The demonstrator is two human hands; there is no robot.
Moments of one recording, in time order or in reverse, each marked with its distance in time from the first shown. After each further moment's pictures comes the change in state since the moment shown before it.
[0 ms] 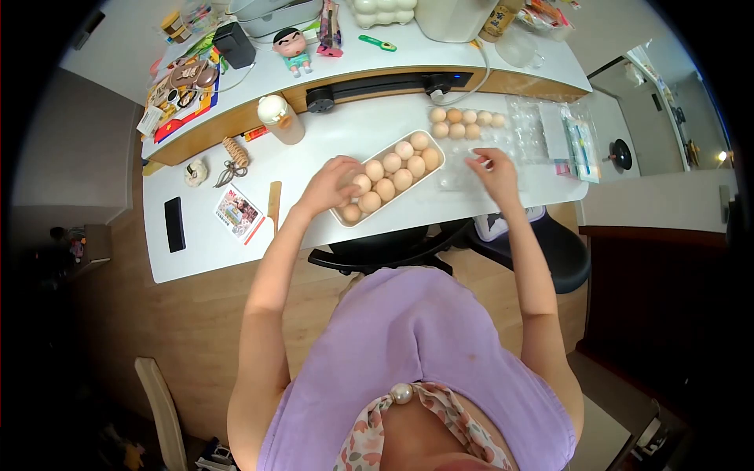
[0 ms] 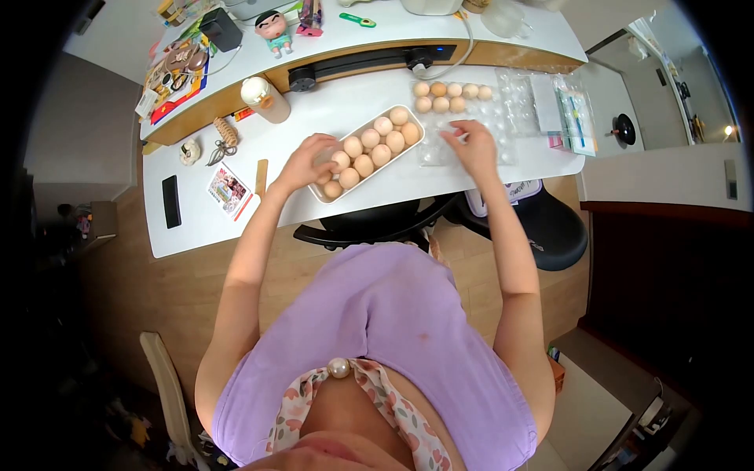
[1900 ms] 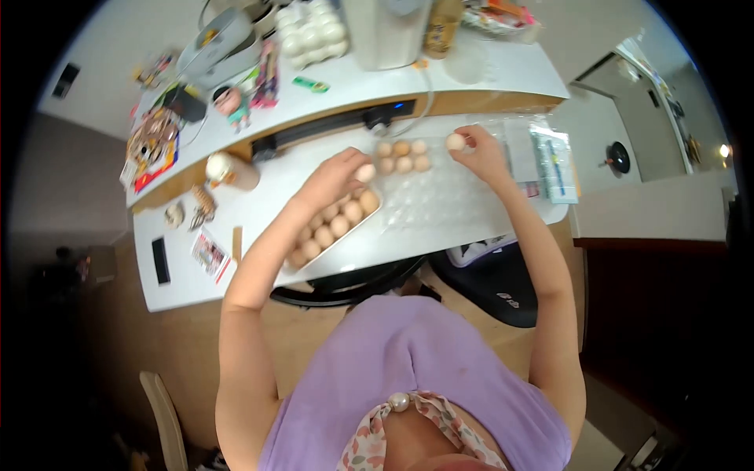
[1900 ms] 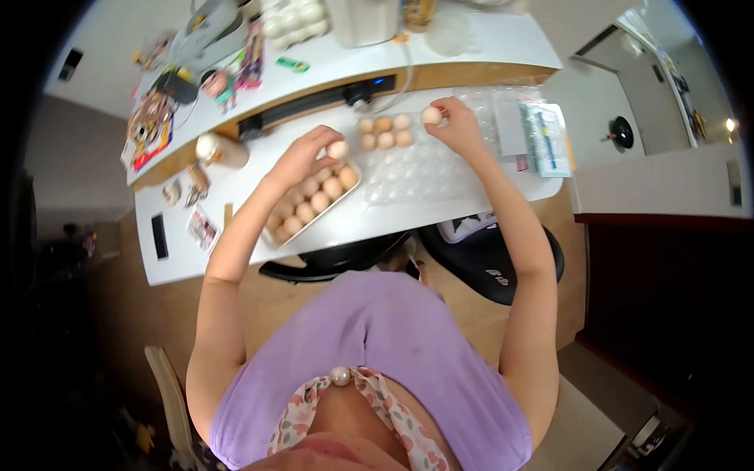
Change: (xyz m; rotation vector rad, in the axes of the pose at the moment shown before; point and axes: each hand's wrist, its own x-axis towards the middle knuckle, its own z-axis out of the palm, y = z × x) left_hand 0.170 0.101 0.030 0.056 -0.137 0.099; right_hand 0.125 0.105 -0.064 0.152 -0.065 -0.150
